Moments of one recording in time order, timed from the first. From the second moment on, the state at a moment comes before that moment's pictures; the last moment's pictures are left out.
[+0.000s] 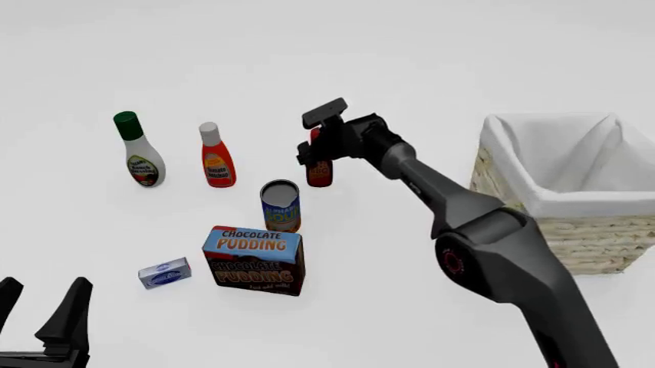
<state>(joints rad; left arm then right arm) 0.00 0.01 0.00 0.00 0.00 0.49 2.58 -2.40 0.59 -0.14</state>
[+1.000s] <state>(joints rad) 0.00 0.01 0.00 0.00 0.00 0.49 2.61 -2.46 0.63 -0.17</state>
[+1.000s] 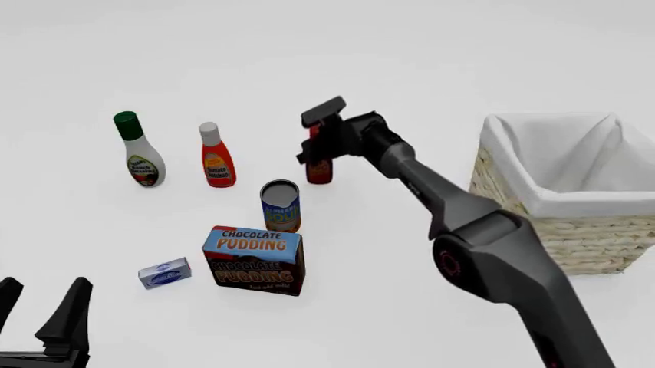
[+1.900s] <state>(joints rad) 0.00 0.01 0.00 0.00 0.00 0.46 2.28 -2.21 0.61 -0.23</state>
